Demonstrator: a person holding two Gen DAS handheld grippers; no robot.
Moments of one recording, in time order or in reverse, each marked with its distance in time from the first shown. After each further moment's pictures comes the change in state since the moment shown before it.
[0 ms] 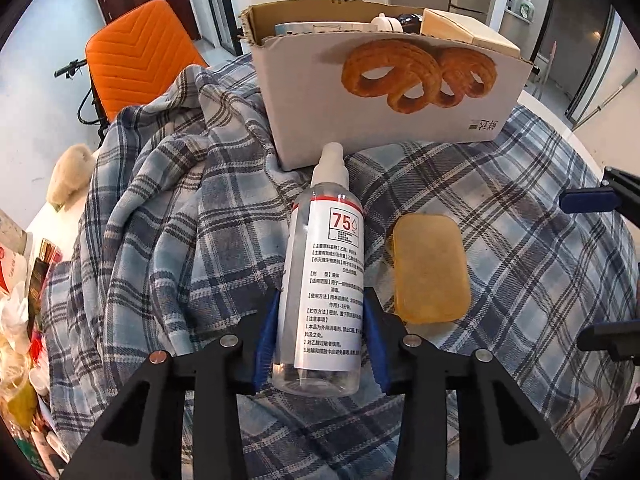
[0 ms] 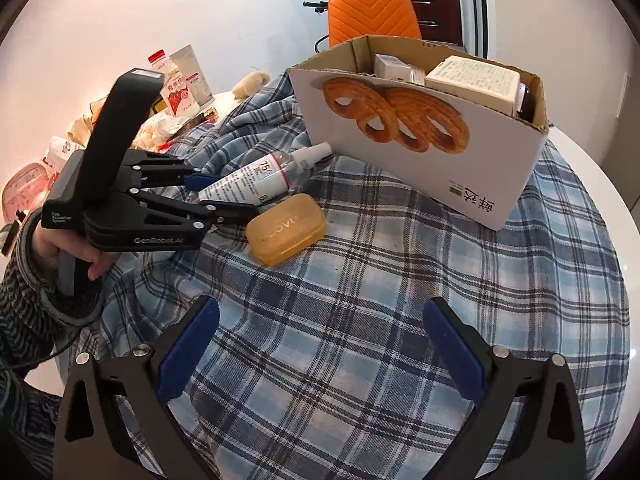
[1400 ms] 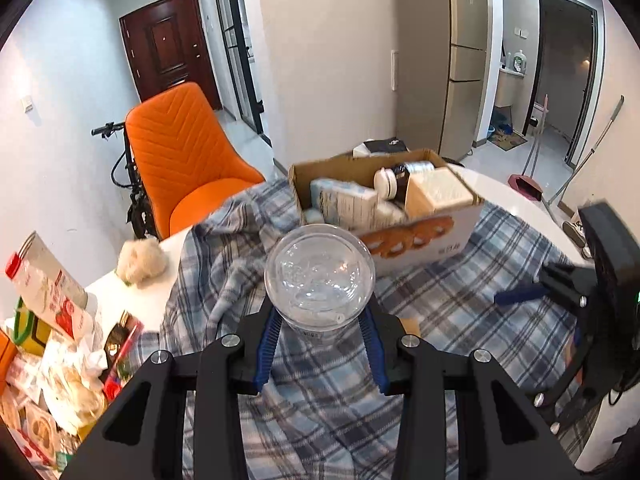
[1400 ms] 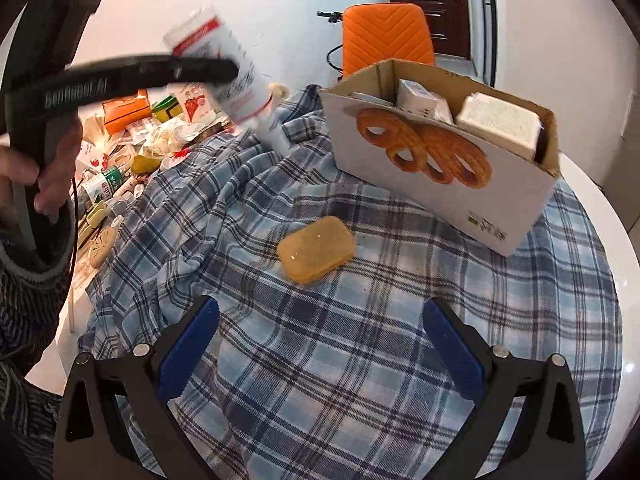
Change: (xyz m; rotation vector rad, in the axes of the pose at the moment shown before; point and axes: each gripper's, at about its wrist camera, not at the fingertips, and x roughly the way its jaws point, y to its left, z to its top) left arm -0.128 0.001 0.041 0.007 -0.295 0.052; right arm -0.014 0.022 0.009 -0.031 -0.029 -0.003
